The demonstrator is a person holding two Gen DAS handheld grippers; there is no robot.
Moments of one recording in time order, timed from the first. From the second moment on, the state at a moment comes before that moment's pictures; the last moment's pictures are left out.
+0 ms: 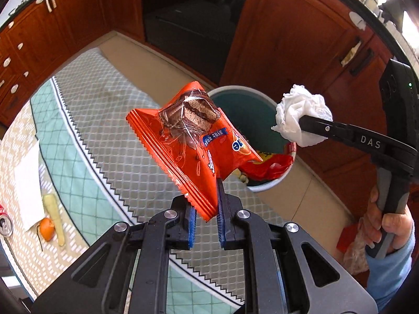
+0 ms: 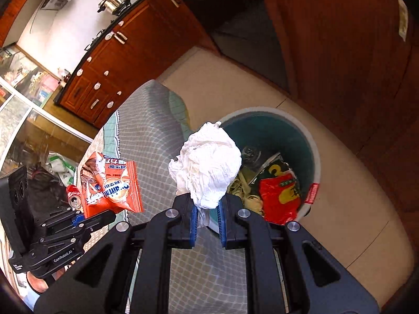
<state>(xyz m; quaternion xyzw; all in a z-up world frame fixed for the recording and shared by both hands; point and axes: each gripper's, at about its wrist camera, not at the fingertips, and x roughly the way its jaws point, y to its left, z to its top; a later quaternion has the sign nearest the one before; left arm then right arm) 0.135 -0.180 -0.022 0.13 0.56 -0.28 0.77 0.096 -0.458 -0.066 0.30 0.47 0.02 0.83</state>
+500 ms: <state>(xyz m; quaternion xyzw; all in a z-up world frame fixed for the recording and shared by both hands) 0.155 -0.262 -0.063 0.16 0.58 -0.29 0.74 0.094 -0.502 -0.104 0.33 0.49 -0.01 0.81</state>
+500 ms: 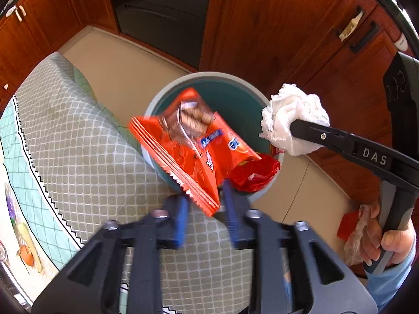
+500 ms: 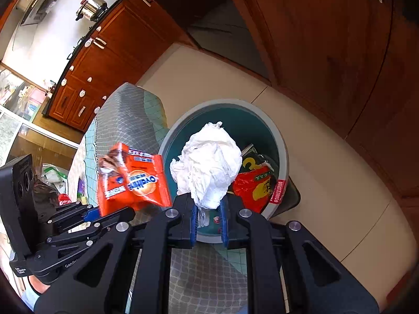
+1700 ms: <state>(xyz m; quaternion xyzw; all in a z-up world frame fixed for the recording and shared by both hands) 0.145 -0.174 -0.063 0.10 0.59 -0.25 0.76 0.117 -0.471 -0.124 0.33 0.54 -0.02 0.77</state>
